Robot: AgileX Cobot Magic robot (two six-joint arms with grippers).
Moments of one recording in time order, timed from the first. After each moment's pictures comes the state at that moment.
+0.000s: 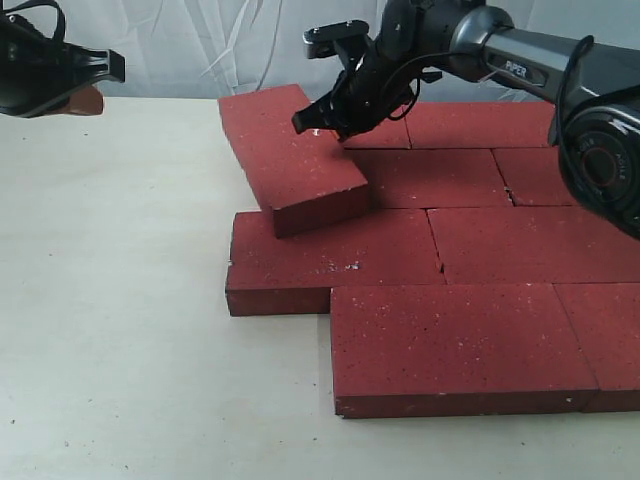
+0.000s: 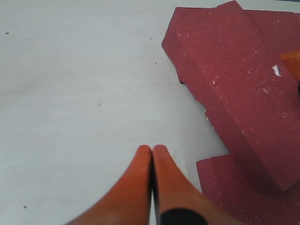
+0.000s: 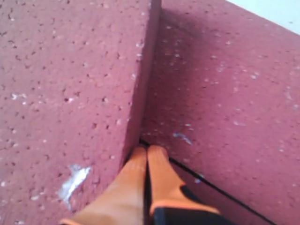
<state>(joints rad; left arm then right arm) -0.13 1.47 -1.08 -0.37 0.54 0.14 0.41 2.42 -2.09 0.24 0.80 -0.25</state>
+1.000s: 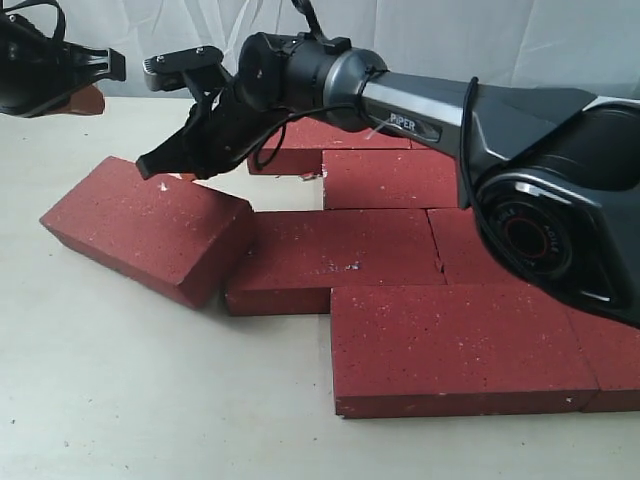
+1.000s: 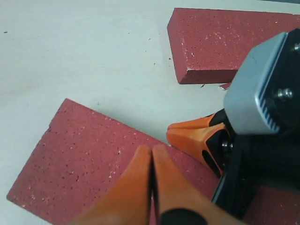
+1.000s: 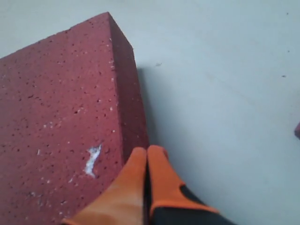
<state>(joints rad) -0.13 1.47 -1.08 -0.38 0.54 0.14 0.71 2.42 -2.09 0.38 0.67 -0.25</state>
